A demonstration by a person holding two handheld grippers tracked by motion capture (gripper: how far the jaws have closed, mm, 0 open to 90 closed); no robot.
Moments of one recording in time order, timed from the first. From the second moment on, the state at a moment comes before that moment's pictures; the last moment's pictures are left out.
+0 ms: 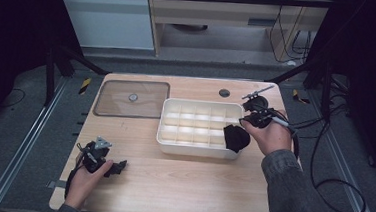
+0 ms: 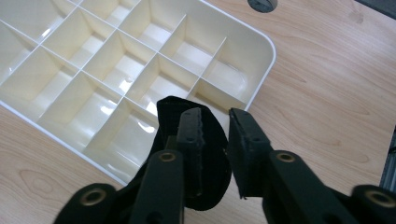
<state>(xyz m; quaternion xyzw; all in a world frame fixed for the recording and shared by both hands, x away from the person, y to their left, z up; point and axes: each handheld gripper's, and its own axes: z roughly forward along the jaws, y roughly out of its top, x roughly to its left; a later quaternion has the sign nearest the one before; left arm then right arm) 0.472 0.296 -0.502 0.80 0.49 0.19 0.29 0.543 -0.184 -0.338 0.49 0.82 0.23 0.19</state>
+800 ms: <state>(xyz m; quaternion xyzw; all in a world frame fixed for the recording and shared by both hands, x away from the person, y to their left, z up) 0.472 0.296 -0.502 0.80 0.48 0.19 0.29 0.560 -0.153 -0.339 0.46 0.85 0.19 0.17</state>
